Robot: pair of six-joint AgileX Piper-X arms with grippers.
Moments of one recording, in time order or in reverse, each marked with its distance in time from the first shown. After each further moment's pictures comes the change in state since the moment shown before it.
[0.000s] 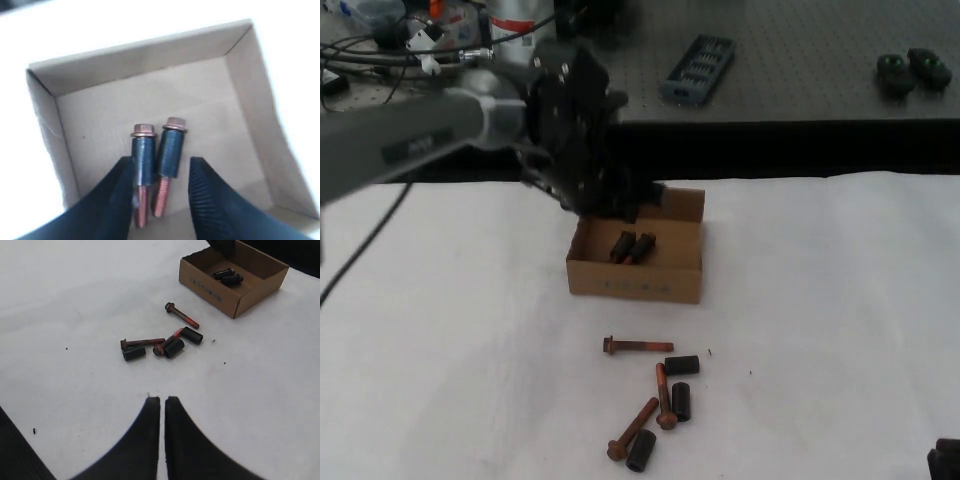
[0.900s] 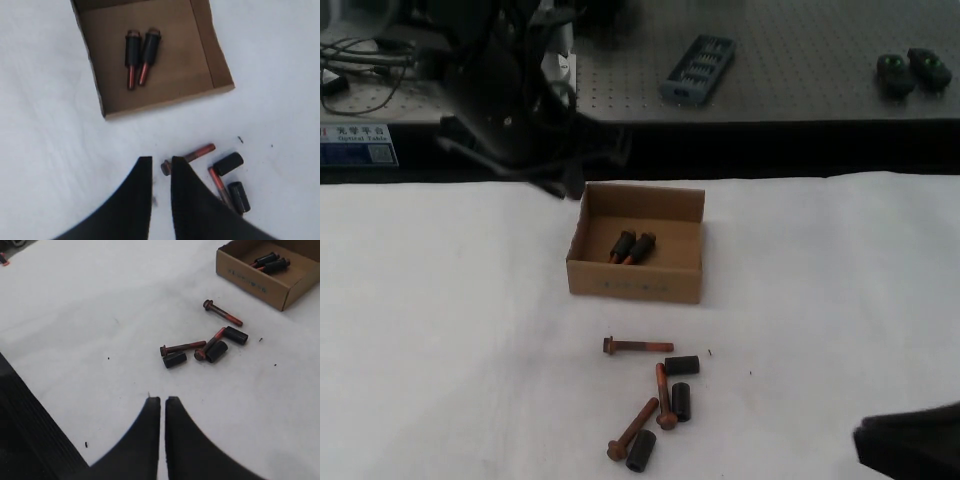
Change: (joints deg) left arm 0.1 -22.6 5.6 22.6 0.4 -1.5; right arm -1.4 21.5 -10.4 -2.1 -8.8 3.9
